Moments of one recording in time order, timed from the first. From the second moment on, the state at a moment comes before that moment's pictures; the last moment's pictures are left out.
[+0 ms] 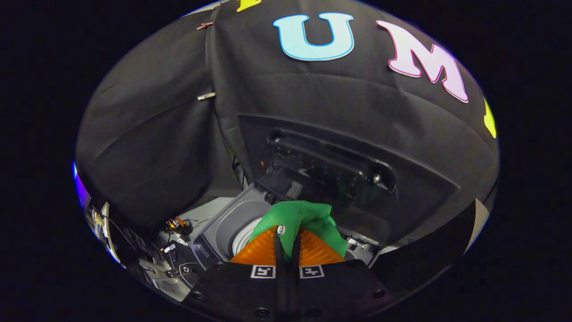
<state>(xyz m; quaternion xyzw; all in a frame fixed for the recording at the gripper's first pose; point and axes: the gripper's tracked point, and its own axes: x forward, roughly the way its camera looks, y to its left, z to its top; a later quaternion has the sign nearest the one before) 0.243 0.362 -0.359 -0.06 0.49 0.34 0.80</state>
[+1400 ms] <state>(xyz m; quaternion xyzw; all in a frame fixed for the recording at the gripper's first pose) 0.306 0.371 -0.288 0.00 0.32 0.34 0.88</state>
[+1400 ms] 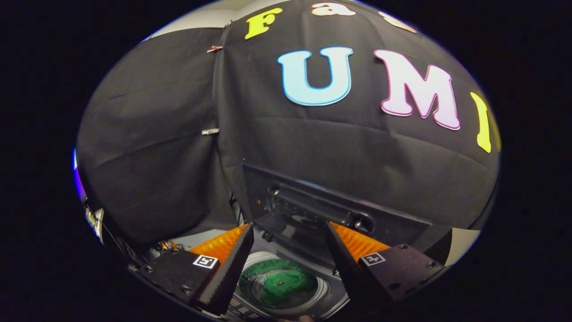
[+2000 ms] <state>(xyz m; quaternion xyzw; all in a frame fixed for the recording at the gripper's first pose) 0.390 0.317 -0.289 0.05 0.28 0.18 0.94</state>
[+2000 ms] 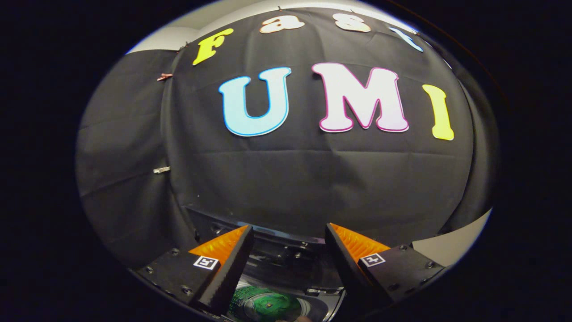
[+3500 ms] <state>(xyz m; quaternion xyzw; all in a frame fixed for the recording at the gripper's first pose) 0.330 0.282 -0.296 0.04 0.33 0.11 0.94</state>
